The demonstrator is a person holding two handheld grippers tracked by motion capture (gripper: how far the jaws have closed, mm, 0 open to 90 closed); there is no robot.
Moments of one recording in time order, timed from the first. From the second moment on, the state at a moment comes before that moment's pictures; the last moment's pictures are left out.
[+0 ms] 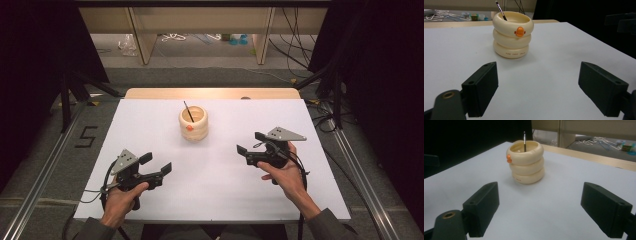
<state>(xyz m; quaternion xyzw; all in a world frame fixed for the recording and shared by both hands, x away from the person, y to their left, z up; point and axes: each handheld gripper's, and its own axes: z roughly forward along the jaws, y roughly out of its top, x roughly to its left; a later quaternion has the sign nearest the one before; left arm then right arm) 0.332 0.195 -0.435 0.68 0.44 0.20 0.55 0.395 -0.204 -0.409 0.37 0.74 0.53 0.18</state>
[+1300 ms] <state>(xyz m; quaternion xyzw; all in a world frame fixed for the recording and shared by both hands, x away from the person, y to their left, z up) 0.333 0.195 -0.435 0.68 0.44 0.20 0.55 0.367 -0.224 -0.424 0.37 0.75 0.50 0.21</state>
